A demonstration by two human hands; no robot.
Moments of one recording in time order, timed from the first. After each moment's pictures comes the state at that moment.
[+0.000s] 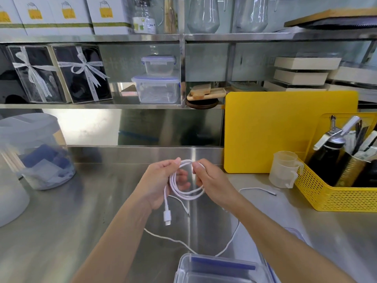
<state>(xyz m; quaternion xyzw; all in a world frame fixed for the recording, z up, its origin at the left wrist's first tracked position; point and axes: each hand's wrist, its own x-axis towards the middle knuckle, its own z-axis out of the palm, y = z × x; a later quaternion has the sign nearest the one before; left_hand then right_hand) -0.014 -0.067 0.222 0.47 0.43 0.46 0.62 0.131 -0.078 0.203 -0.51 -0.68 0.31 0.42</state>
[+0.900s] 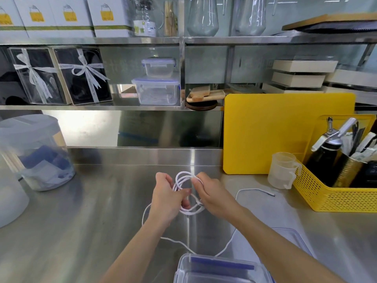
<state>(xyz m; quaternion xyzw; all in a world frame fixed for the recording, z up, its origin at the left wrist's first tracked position) 0.002 -0.081 0.180 0.54 0.56 0.46 0.43 0.136 -0.083 0.180 -0.55 -0.75 0.22 0.30</state>
